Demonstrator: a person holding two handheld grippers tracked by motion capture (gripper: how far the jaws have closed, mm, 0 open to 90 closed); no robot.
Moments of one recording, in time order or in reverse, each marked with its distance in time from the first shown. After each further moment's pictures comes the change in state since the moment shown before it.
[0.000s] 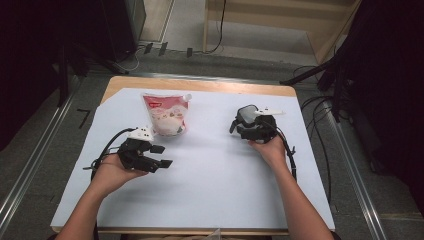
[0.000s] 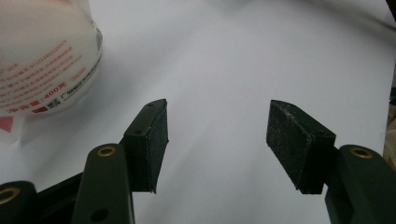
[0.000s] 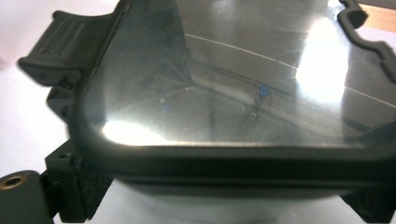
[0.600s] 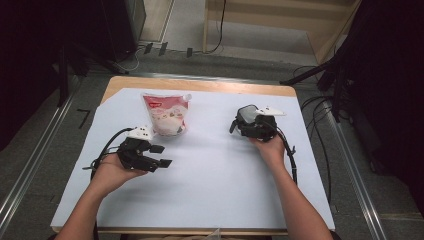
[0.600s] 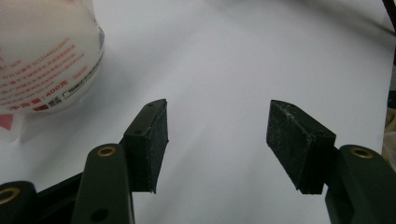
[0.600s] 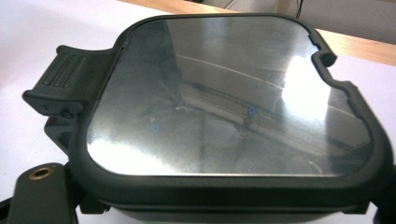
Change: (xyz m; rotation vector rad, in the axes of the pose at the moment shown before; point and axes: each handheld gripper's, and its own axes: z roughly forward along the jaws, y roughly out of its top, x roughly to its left) left arm 0.003 -0.001 0.000 -0.004 -0.013 -0.013; right arm 0.001 0.001 0.000 -0.091 -0.038 -0.026
